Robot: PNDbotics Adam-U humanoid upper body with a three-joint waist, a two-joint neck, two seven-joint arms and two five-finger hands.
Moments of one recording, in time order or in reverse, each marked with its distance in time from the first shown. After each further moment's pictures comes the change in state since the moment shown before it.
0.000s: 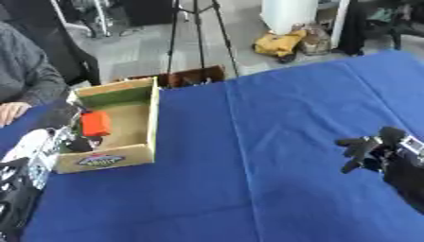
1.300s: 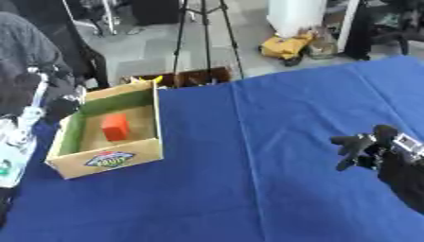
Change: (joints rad) left arm 0.282 0.060 0.005 -0.636 0.772 -0.109 0.289; right arm 0.002 0.009 -0.014 0.000 -0.002 -0.007 -0.010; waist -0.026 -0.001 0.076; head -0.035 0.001
